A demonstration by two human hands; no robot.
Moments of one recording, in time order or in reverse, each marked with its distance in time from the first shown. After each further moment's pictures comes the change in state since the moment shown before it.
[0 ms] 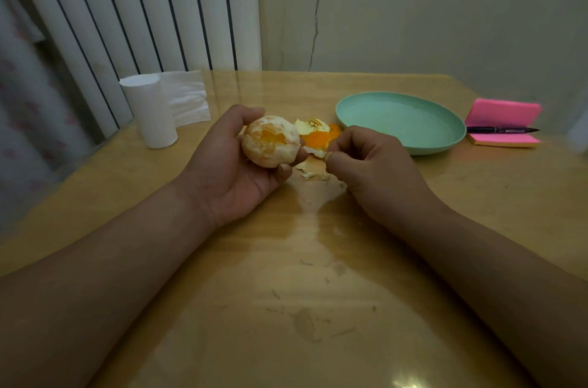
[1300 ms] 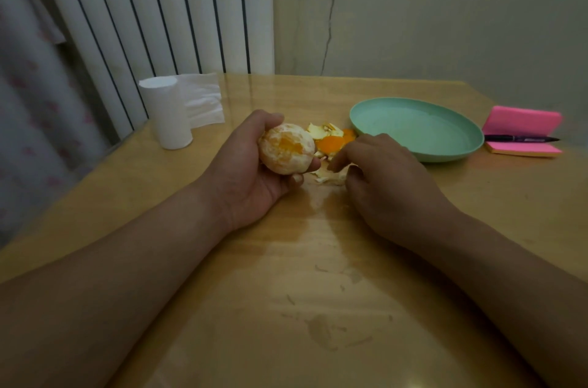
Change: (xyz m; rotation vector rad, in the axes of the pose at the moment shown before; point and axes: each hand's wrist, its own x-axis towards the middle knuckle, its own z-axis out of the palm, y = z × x) left_hand 0.004 -0.003 0.000 0.133 0.080 0.059; right_hand 0.000 -0.007 0.000 -0.670 -0.107 -0.251
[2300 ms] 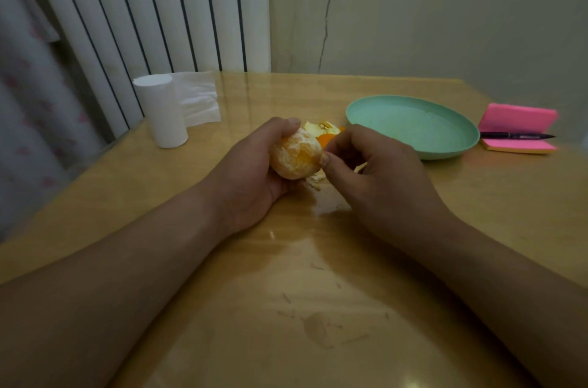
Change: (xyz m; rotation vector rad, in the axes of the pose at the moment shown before) left_hand -0.006 -0.006 0.006 0.134 -0.095 0.085; right_hand -0.006 -0.011 0.003 0.399 0.197 0.025
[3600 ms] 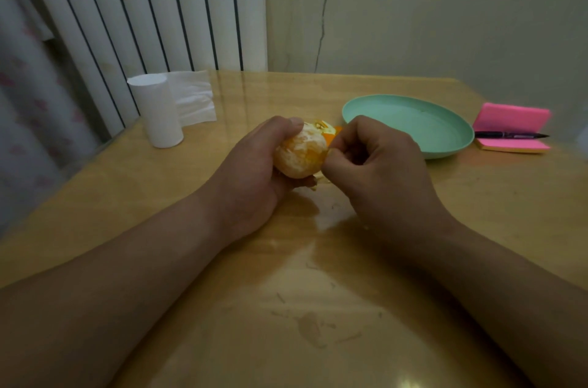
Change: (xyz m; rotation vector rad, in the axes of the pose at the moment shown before) left_hand 0.003 -0.009 0.001 -0.002 0.009 0.094; right_hand 0.000 -0.006 -0.003 0.108 0.097 0.057
